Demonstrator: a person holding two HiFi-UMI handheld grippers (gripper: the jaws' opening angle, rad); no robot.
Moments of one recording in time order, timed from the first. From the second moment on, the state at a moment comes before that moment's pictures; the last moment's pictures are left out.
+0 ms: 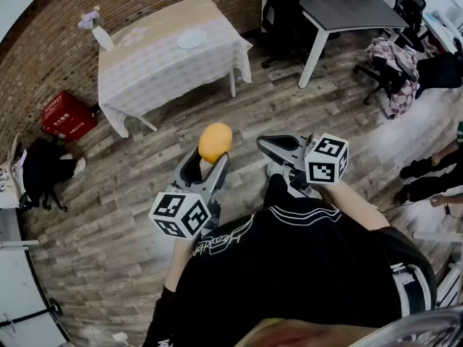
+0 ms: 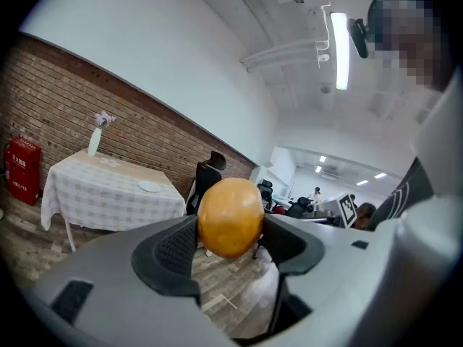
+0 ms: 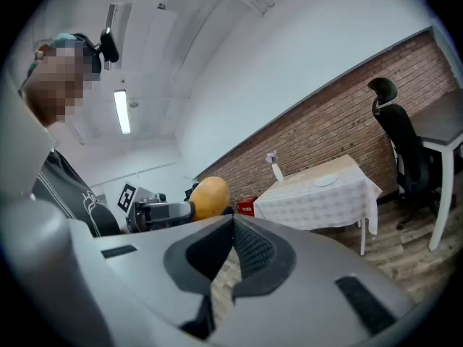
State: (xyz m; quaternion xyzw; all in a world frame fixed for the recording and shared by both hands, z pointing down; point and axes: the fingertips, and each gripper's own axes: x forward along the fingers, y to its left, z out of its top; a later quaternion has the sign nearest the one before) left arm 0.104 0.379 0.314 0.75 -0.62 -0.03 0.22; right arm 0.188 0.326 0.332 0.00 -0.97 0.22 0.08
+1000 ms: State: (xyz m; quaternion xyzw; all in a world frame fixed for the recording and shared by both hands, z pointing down) left arm 0.073 0.283 0.338 0.73 -0.63 -0.01 0.26; right arm 0.152 0.225 0.357 -0.01 -0.96 0.26 0.07
